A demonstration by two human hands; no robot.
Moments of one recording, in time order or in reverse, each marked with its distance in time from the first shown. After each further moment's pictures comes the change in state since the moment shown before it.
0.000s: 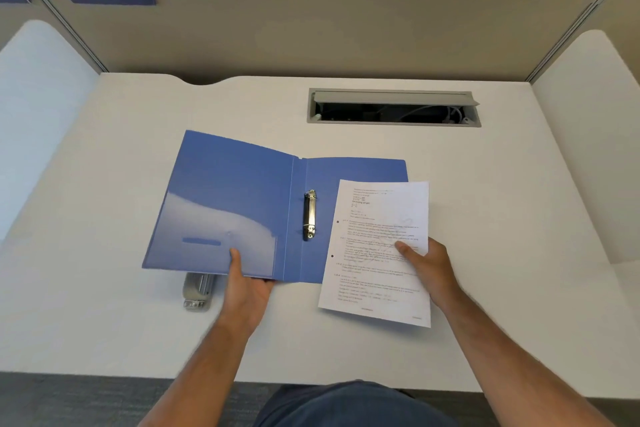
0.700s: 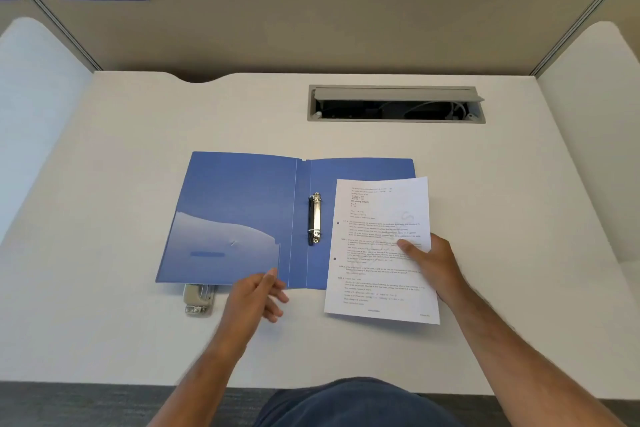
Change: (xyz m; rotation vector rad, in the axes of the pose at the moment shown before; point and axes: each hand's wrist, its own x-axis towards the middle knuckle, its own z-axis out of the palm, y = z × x) left_hand -0.032 0.013 -0.013 0.931 -0.119 0.157; right_hand 0.008 -0.012 0.001 0.017 -0.066 0.023
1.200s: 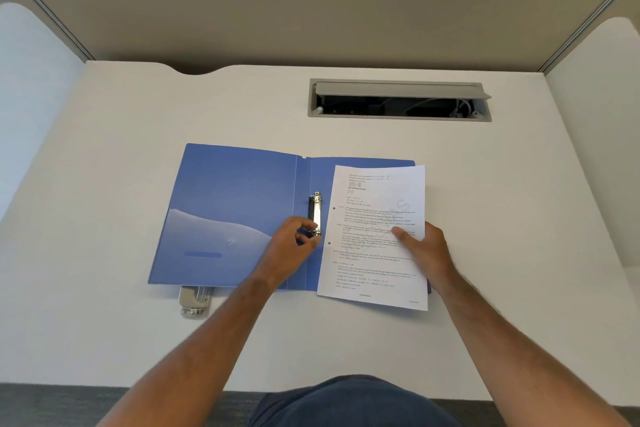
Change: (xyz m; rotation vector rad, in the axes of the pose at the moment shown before) left_hand 0.105 0.035 0.057 0.340 -0.123 0.281; right_hand 0.029 -0.010 0.015 -0.057 0.064 -0.002
